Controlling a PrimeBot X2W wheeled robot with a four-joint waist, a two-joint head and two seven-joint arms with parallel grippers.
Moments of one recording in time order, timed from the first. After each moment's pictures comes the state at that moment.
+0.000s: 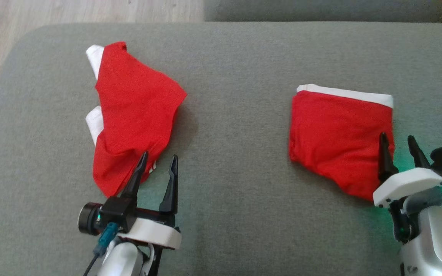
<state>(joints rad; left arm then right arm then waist) -0.16 0.05 -0.33 0.33 -0.22 0.00 -0.25 -0.26 -0.04 -0.20 0.48 0.13 0.13 -0.03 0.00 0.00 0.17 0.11</state>
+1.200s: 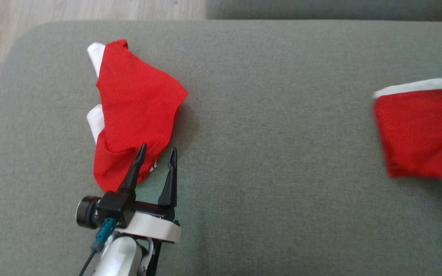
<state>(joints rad) -0.18 0.05 -0.33 0.31 -0.22 0.00 -0.25 -0.39 -0.55 0.08 0.67 0.07 0.13 0.08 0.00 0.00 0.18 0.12</state>
